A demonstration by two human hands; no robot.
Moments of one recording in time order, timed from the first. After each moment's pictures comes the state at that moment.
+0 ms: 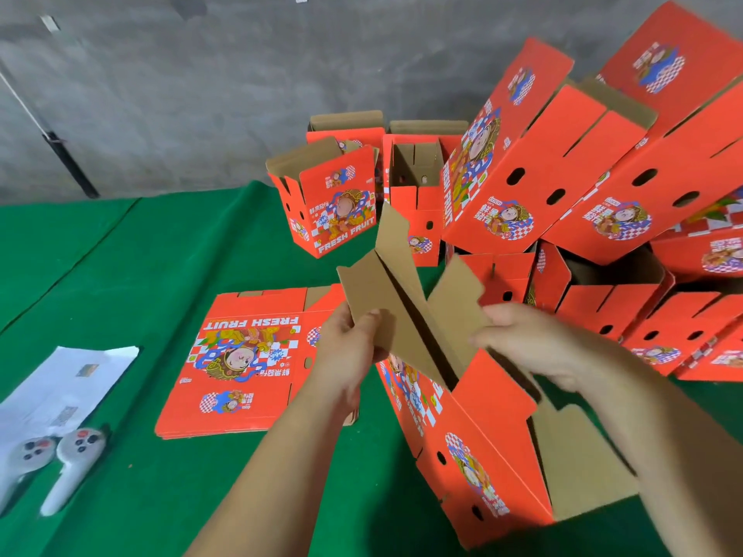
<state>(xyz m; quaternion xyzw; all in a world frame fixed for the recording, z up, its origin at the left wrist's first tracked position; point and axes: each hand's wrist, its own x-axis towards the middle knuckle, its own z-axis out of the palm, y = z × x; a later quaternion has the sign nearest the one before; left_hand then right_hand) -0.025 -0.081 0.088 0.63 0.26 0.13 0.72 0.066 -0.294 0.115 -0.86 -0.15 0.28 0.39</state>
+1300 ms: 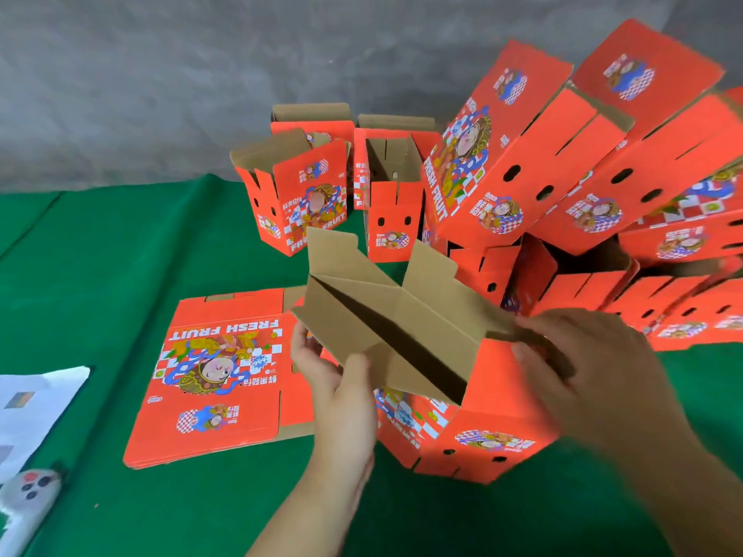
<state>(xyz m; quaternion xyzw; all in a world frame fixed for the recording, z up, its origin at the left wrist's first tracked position) -0.089 -0.073 0.082 0.56 0.22 0.27 0.75 -0.034 -0.300 0.136 -0.96 -0.18 -0.17 0.13</state>
